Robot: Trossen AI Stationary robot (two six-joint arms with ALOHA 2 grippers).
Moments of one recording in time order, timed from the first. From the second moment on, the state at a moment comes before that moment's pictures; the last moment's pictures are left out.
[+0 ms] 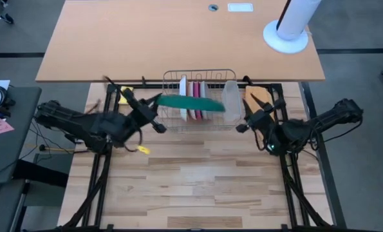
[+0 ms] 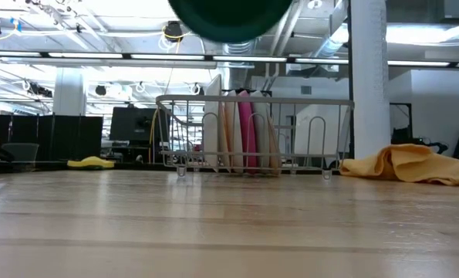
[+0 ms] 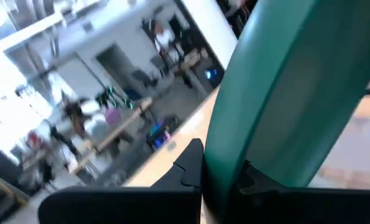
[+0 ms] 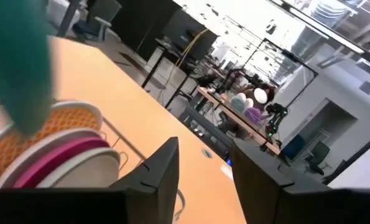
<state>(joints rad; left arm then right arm) -0.31 1.21 1.27 -0.06 -1.29 0.51 0.40 1.08 0.89 0.52 1.53 -0.89</state>
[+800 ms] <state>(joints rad) -0.56 1.19 1.27 0.01 -0.21 2.26 0.37 1.05 0.89 0.28 1.56 -0.70</state>
